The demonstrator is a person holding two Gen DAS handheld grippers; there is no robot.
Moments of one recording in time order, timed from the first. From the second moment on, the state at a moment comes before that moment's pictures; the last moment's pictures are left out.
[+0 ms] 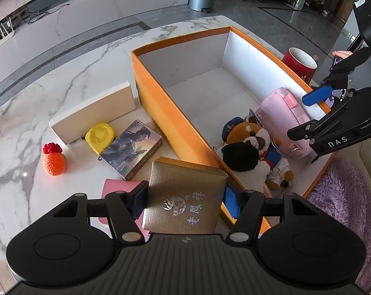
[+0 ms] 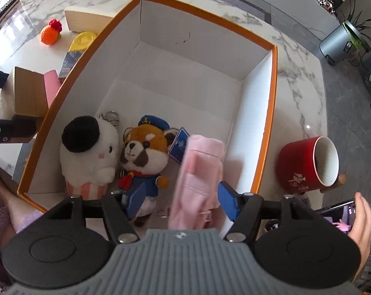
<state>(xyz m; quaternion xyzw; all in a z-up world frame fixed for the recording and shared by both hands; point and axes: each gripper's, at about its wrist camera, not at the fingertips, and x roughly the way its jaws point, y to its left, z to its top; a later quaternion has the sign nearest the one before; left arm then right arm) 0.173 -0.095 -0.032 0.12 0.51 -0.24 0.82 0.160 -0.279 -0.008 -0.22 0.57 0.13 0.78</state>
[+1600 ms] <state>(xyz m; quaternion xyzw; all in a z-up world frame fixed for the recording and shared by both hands) 0.238 -0.219 -0.058 0.29 0.49 -0.31 0.76 0.171 -0.320 -0.024 -0.13 0.55 0.15 0.81</state>
